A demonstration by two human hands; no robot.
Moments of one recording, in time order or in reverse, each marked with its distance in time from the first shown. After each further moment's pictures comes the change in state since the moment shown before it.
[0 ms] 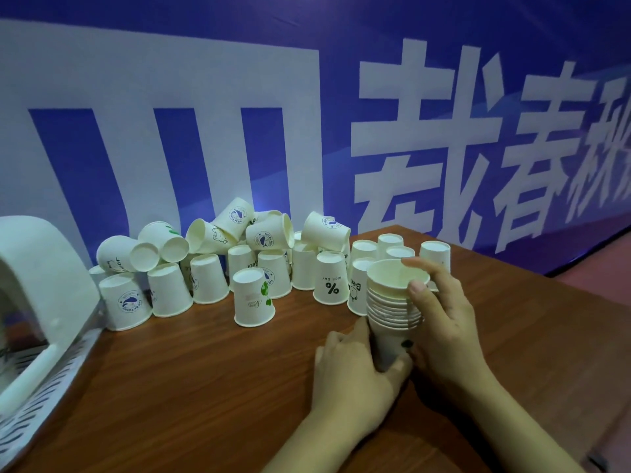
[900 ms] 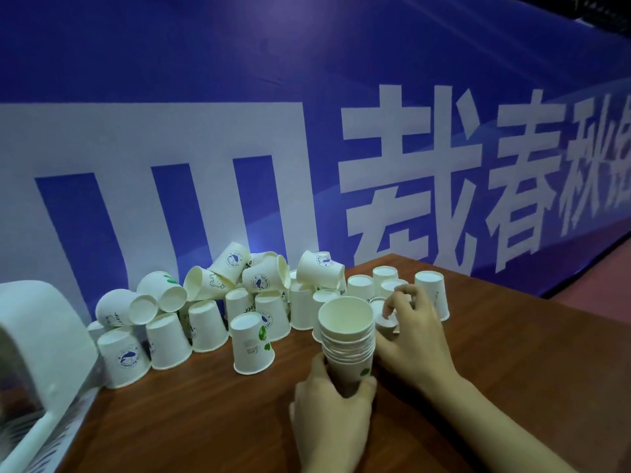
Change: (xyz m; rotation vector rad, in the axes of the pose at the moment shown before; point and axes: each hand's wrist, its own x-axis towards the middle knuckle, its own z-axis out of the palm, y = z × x) left_hand 0.011 -0.014 -0.006 -0.178 0.224 -0.324; right_hand 0.042 0.047 0.016 -0.684 -0.063 -0.053
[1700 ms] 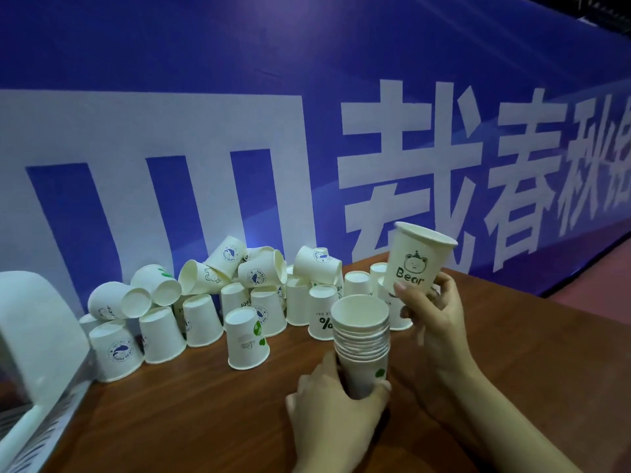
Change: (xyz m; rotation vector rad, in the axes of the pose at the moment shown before) left_hand 0.004 -0.005 0.010 0.186 -0.065 0.150; right_hand 0.005 -0.021 -0.034 1.112 0.142 0.197
